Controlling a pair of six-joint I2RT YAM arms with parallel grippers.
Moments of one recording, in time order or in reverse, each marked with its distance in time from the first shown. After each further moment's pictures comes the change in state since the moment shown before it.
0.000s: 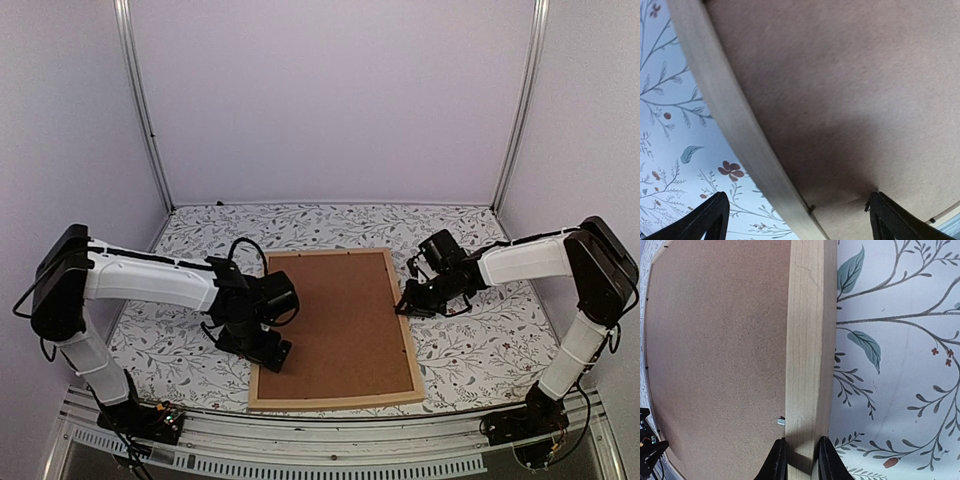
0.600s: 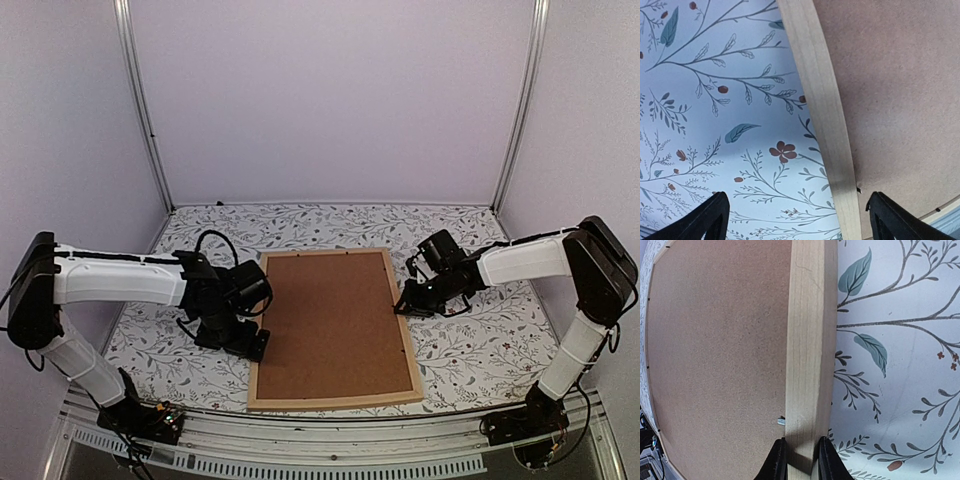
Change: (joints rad) left arm 0.092 -0.176 -0.115 -0.022 -0.007 -0.047; right arm 0.005 0.007 0.001 0.018 -0.005 0.000
